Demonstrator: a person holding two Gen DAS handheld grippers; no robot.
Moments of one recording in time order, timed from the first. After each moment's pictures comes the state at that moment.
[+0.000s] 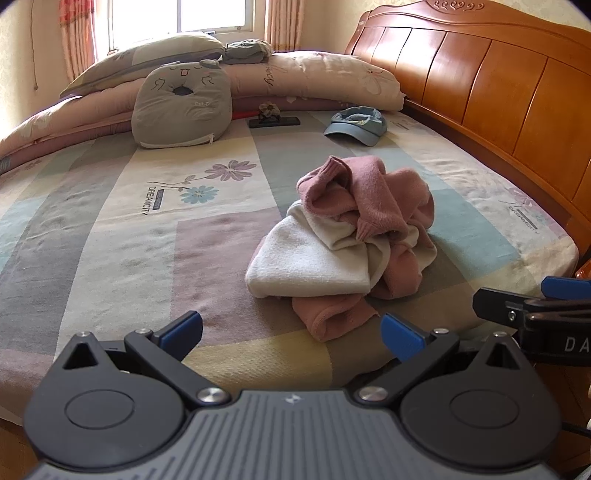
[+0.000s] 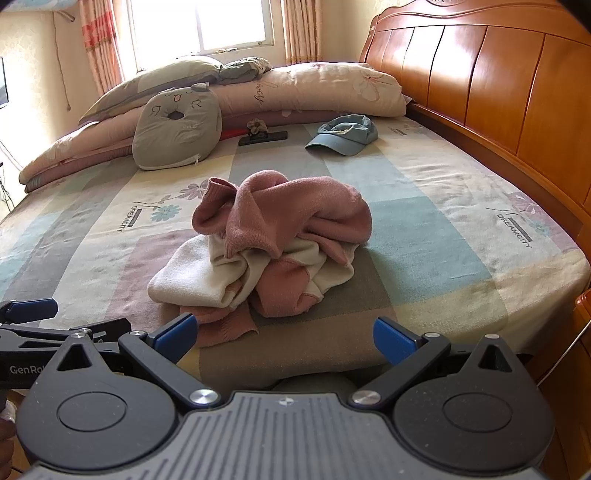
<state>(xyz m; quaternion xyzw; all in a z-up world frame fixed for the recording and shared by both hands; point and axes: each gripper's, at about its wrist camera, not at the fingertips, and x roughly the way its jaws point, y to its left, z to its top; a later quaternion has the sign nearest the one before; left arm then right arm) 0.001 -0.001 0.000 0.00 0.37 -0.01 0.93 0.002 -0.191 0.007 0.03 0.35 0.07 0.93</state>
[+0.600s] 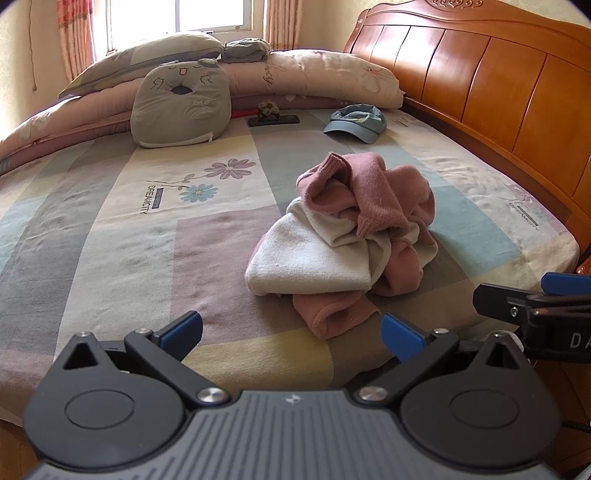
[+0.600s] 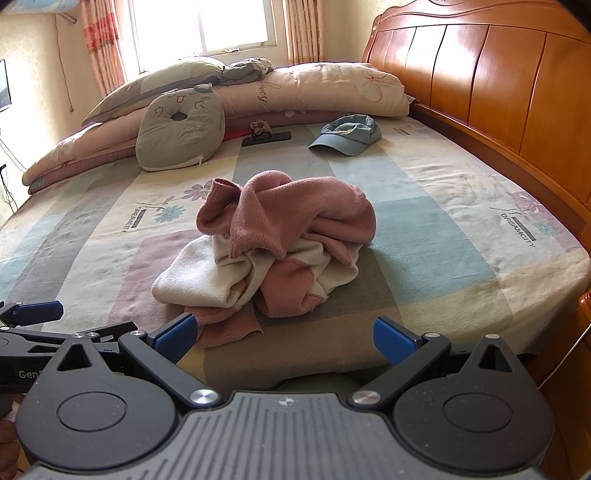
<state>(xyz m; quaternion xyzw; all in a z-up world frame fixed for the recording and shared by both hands) 0.000 0.000 -0.004 0.00 0.37 -0.01 0.93 0.002 -0.190 0.006 0.04 0.35 0.07 0.93</state>
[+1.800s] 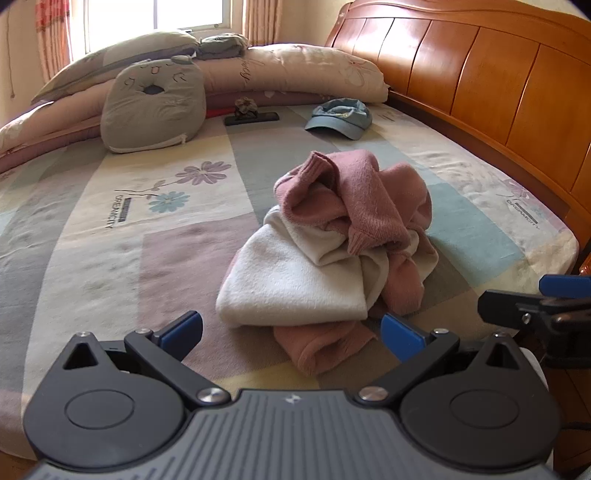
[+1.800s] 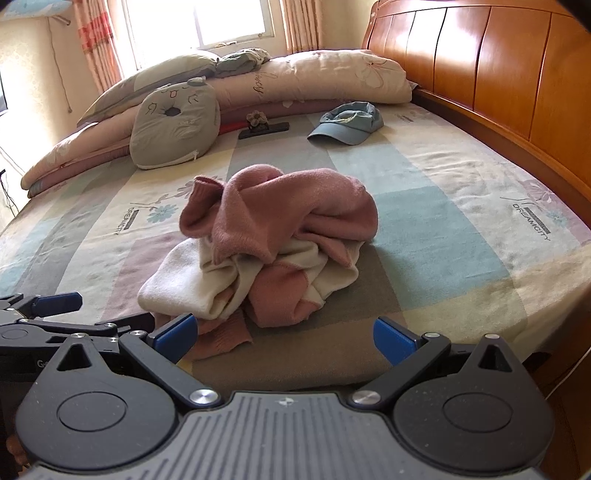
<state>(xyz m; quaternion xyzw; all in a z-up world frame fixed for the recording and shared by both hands) 0.058 -0.012 -0.026 0.01 0.37 -0.05 0.93 0.042 -0.206 -0.008 0.05 0.37 0.08 0.93</state>
